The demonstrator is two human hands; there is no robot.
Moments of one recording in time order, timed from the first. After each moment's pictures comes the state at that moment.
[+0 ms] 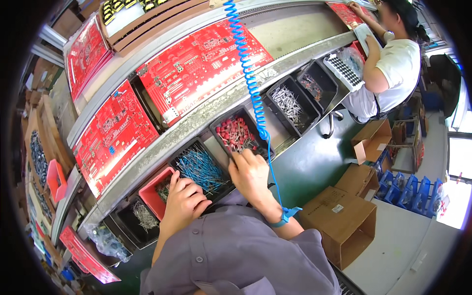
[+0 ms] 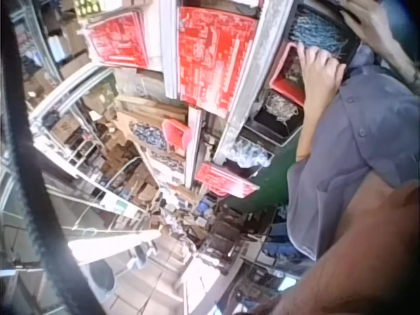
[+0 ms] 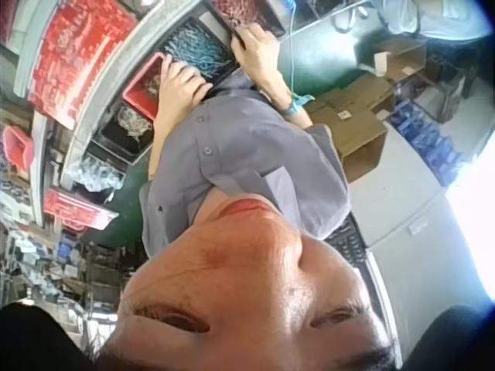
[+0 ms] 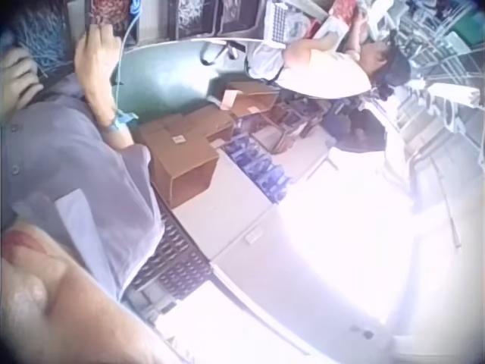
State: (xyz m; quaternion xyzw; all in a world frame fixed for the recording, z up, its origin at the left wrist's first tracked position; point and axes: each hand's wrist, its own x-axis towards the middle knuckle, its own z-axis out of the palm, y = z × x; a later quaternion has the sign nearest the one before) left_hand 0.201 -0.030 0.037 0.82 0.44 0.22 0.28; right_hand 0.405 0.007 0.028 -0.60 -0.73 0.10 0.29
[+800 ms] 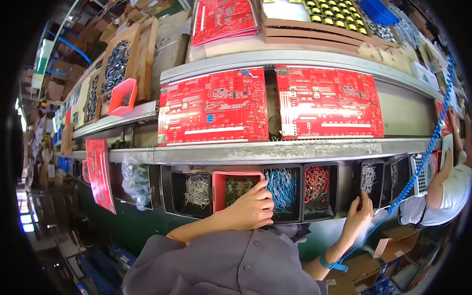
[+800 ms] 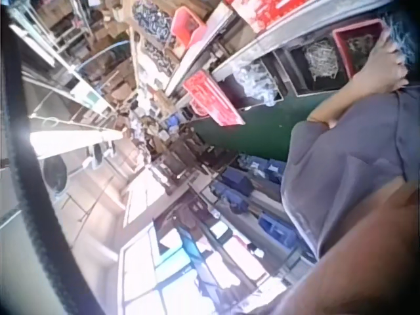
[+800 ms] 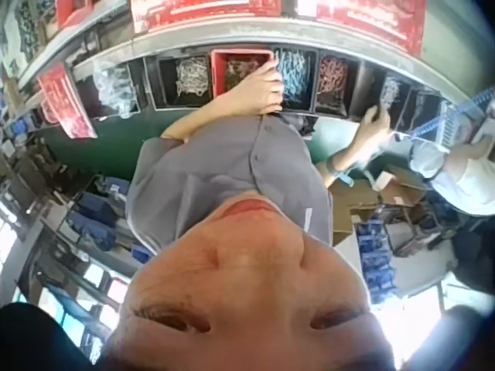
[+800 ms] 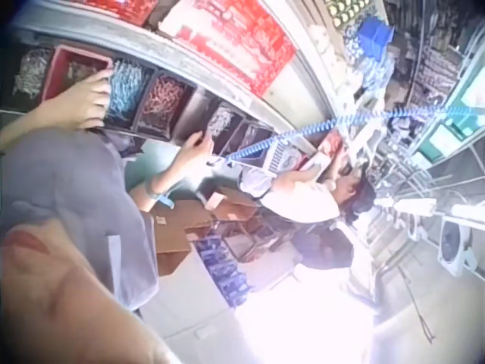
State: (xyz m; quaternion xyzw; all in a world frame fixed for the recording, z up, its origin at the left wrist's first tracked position) left_hand 0.198 -0.036 0.027 0.83 0.43 0.24 0.27; right_hand 0.506 0.052 0.028 -0.72 -0.67 0.08 0.19
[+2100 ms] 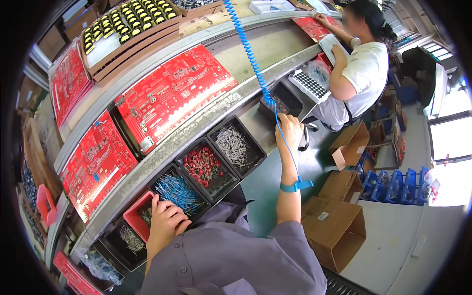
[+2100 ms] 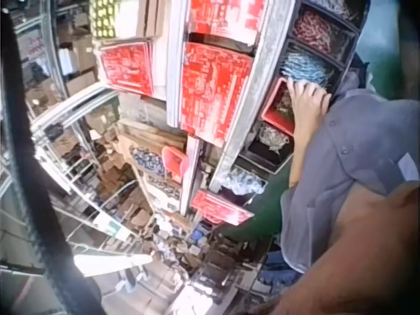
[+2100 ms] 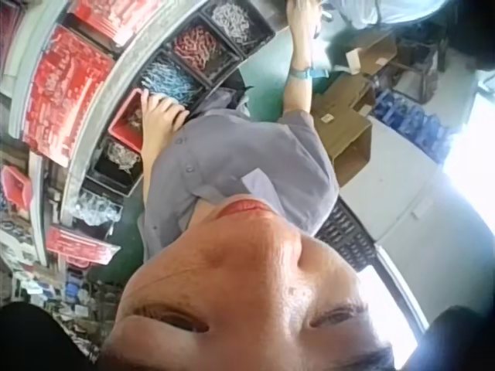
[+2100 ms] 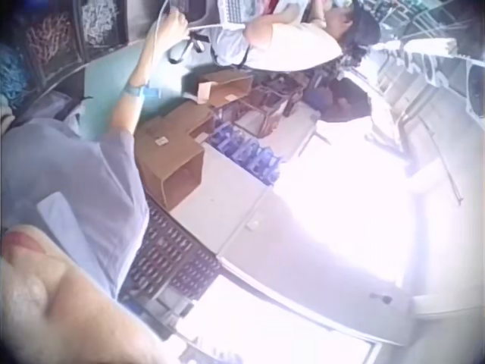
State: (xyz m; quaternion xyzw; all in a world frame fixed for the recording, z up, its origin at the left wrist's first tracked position) left_hand 0.203 -0.028 0.035 0.82 0.45 0.22 0.30; right_hand 0.582 0.112 0.025 -0.78 -0.60 -0.11 0.11
